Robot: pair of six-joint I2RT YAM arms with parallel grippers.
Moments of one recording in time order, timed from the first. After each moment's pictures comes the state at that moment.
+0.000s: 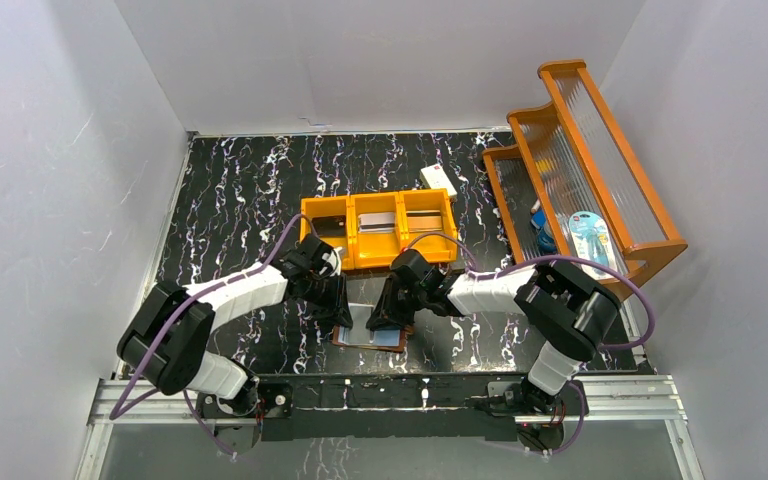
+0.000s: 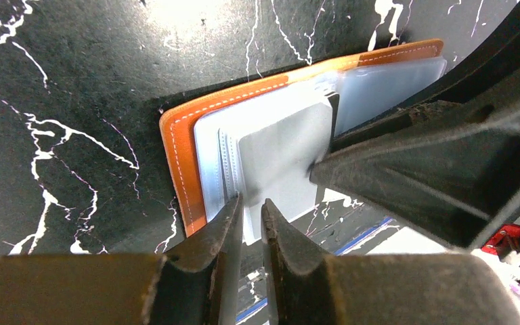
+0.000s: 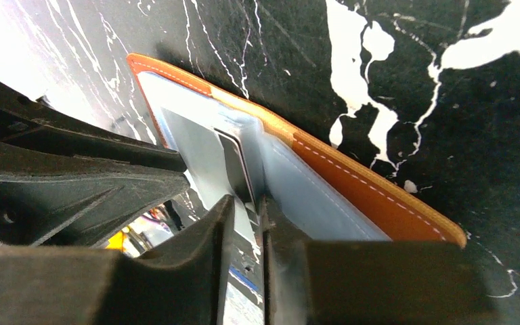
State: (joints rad) left arm -0.60 1.43 0.68 -0.44 0.40 -0.57; right arm 0.95 1.66 0.73 0.04 -0.30 1.20
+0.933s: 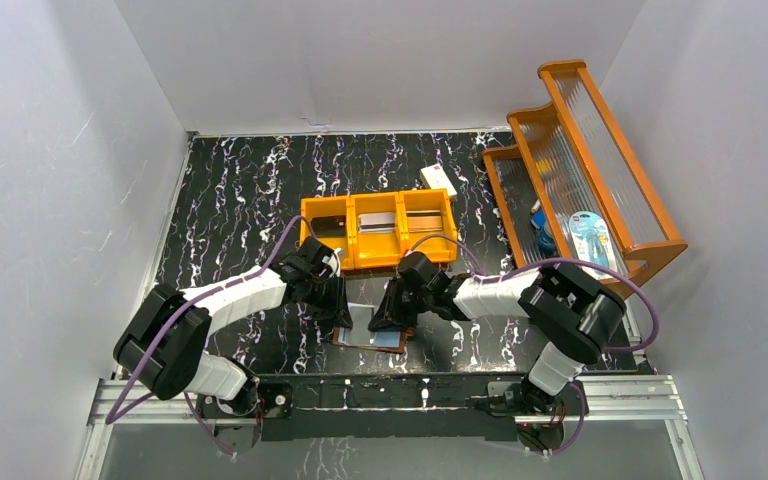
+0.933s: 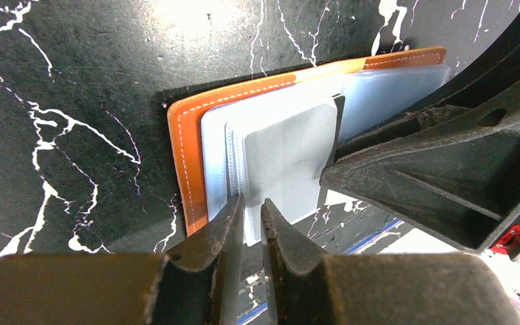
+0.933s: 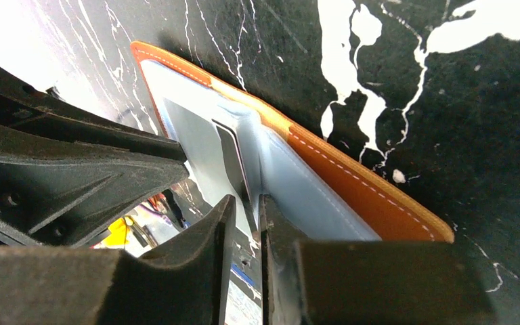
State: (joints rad) left arm -0.62 1.40 0.66 -0.42 0.35 -0.60; right arm 0.94 1.64 0.67 0.11 -0.33 1.19
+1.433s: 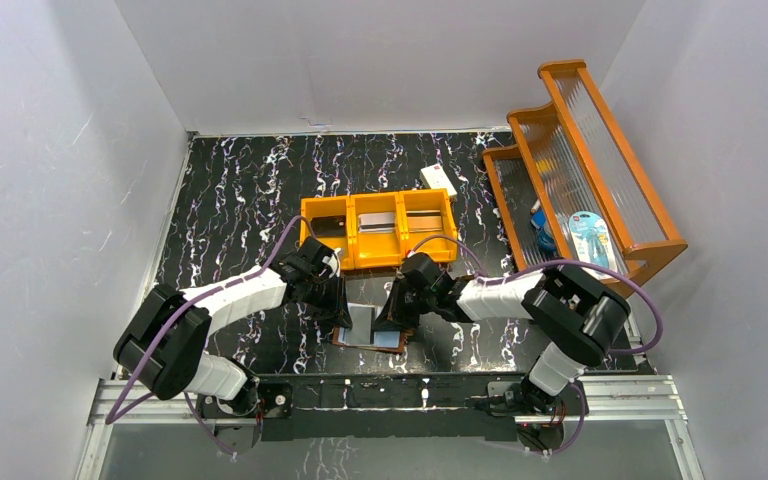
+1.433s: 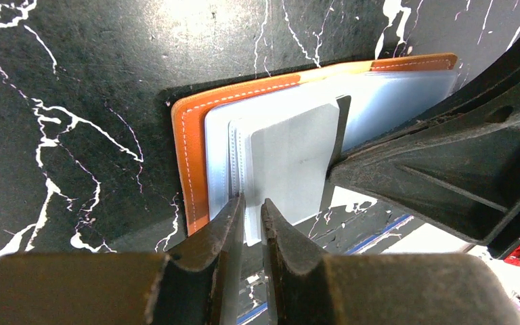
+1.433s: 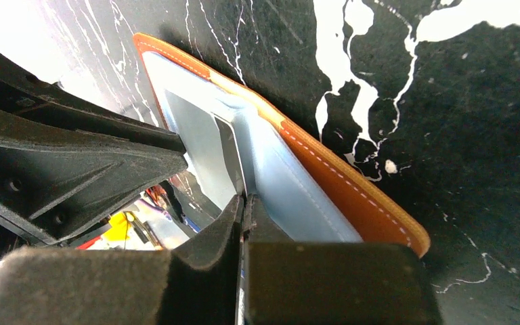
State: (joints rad) left arm -0.62 1.40 0.66 -0.43 0.34 -0.60; right arm 0.93 1.62 0.64 0.14 -0.34 1.19
